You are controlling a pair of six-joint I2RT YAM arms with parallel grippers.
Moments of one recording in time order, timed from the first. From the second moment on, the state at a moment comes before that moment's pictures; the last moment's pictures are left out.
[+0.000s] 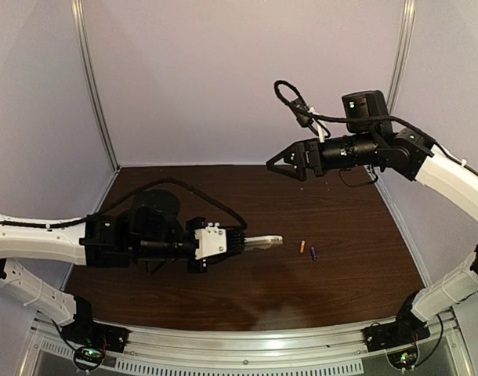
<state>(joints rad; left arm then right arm) -1.23 1.27 0.89 -0.07 -0.04 0.64 0.73 1.40 1.52 -0.59 -0.44 0.22</state>
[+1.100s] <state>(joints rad) -0.87 1.27 0.89 0.38 0.75 -0.23 0.91 1.25 1.28 -0.22 -0.60 0.22</state>
